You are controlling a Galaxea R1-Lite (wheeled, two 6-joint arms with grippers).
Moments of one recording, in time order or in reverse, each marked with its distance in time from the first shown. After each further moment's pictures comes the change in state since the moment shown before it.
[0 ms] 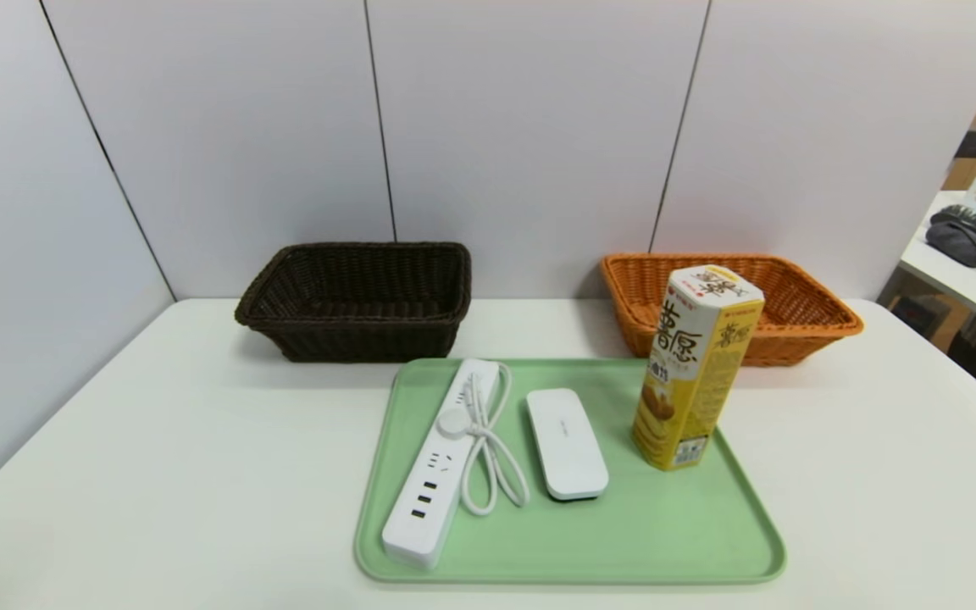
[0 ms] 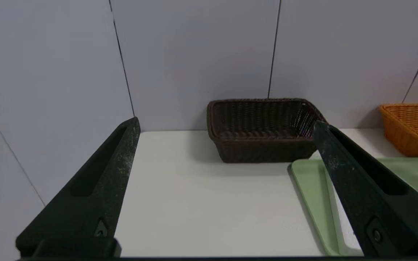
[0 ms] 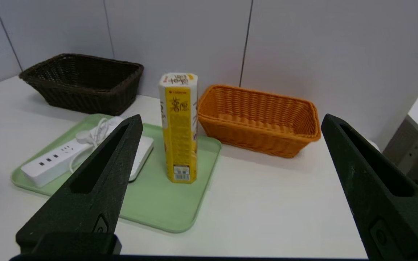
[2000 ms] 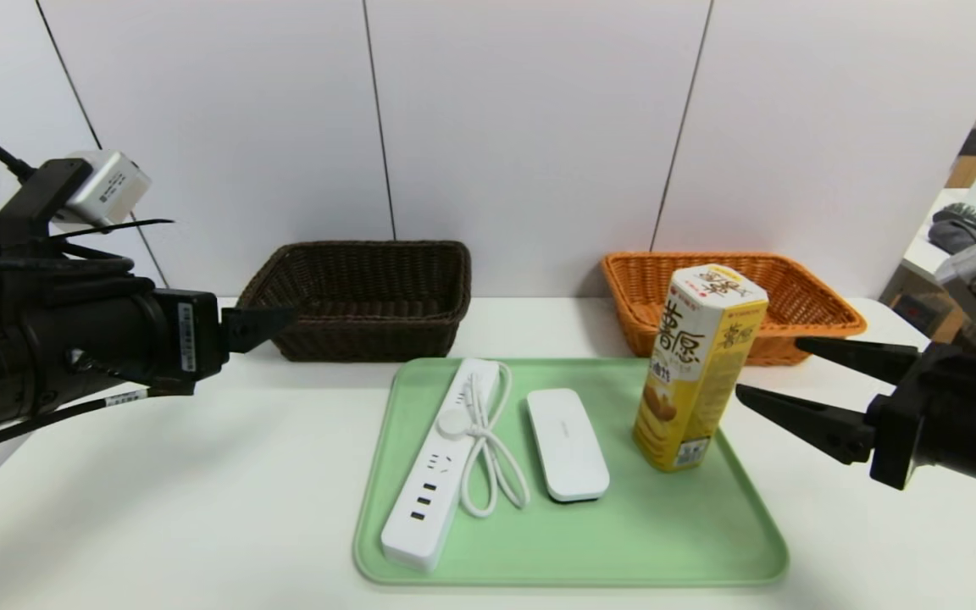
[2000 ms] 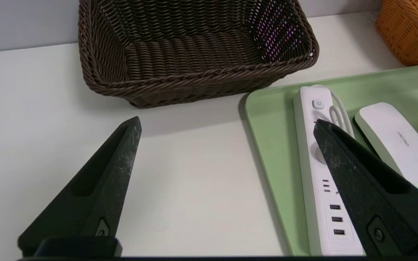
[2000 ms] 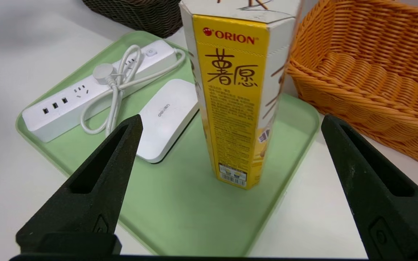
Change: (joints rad) left arm -0.374 0.785 0.013 -0.289 0.121 -0.120; right arm 0.238 0.806 0.234 -0.654 0.112 -0.023
